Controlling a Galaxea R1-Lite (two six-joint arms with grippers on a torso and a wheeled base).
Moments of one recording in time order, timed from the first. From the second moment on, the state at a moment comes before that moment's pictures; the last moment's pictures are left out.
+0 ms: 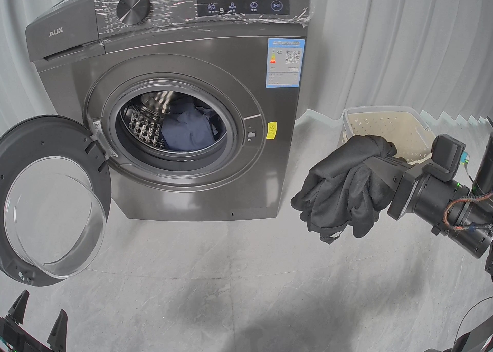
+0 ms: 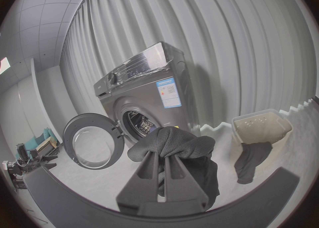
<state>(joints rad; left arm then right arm) 0.00 0.02 -0.02 0.01 -0.01 -0.04 0.66 1.39 -0.55 -0.86 -0.11 0.15</state>
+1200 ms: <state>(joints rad) 0.00 0.02 -0.02 -0.05 -0.04 0.00 0.78 1.51 -0.62 -0.95 -0.07 0.15</state>
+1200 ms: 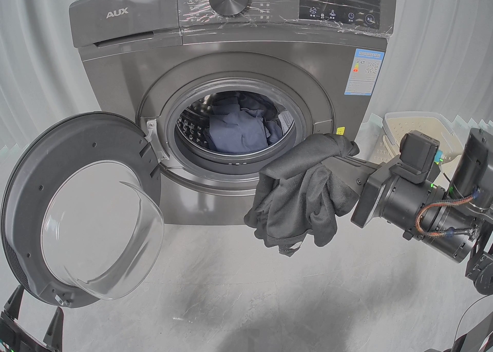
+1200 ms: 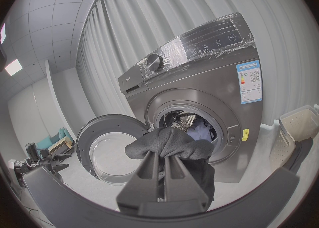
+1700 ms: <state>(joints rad) 0.00 0.38 -0.22 -0.26 -0.43 -0.07 0.78 1.56 -0.70 -0.96 -0.07 0.15</state>
